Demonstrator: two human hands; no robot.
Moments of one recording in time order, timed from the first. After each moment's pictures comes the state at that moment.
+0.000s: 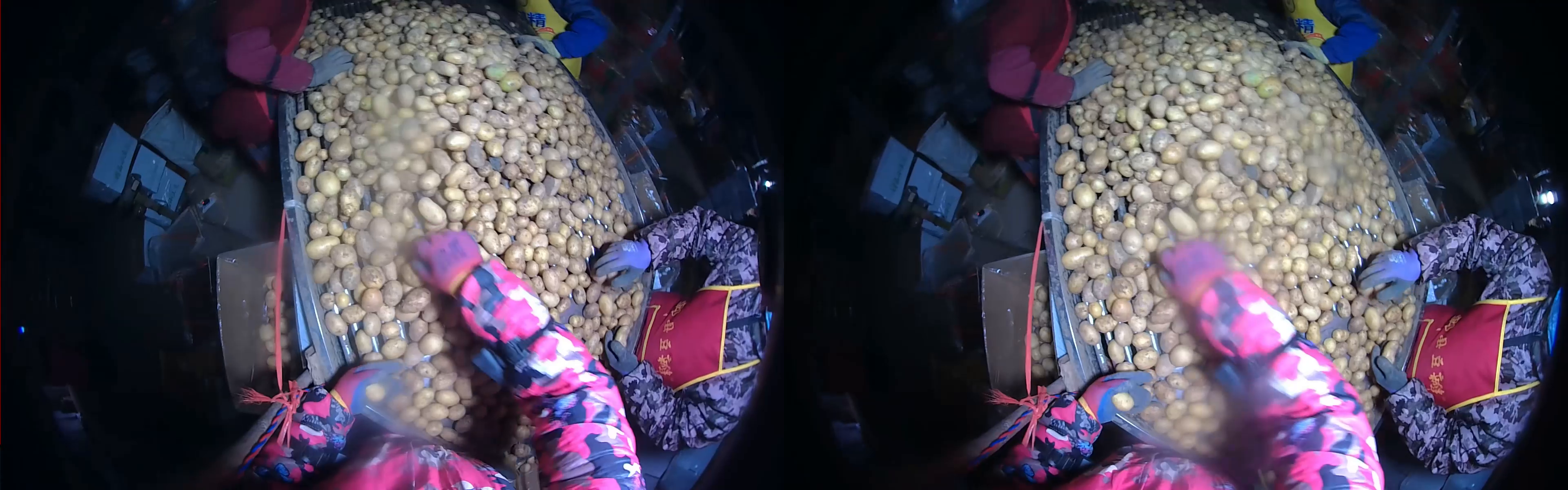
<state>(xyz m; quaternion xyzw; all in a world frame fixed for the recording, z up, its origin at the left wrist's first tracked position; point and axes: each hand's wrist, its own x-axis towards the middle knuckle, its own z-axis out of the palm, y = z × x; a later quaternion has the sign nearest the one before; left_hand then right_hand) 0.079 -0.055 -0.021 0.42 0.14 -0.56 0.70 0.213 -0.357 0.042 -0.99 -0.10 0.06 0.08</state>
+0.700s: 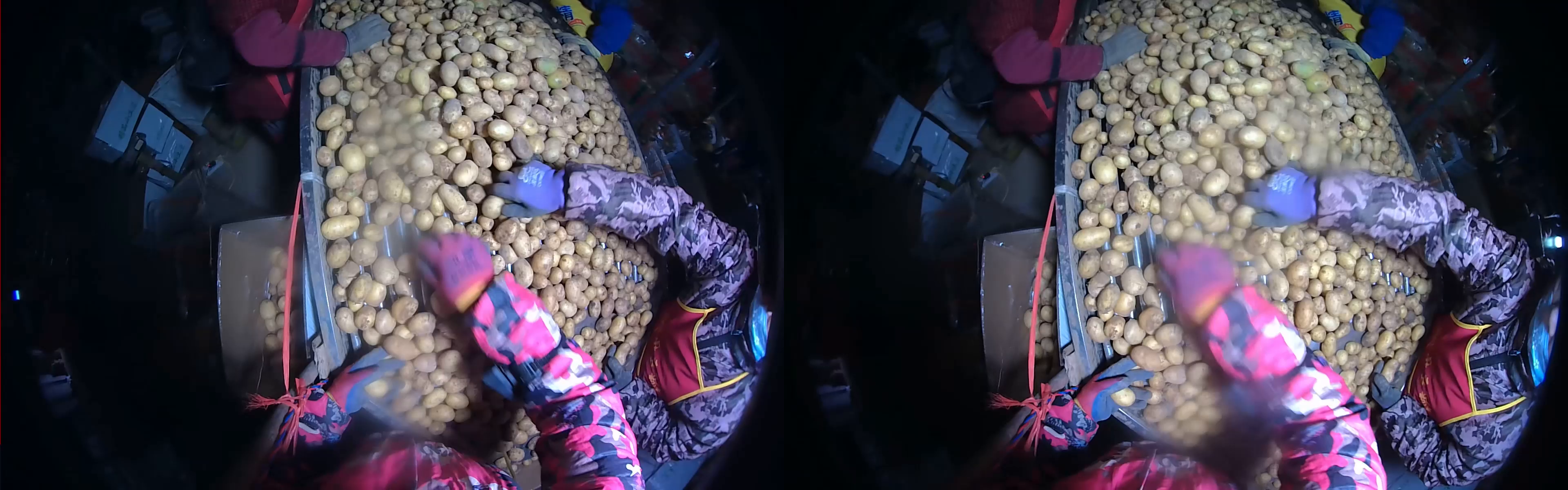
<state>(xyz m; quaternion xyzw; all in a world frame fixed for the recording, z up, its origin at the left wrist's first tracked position) 0.071 -0.028 -0.032 0.33 0.17 -0.52 0.77 0.221 -0.308 0.064 -0.98 -0.11 0.15 0.10</state>
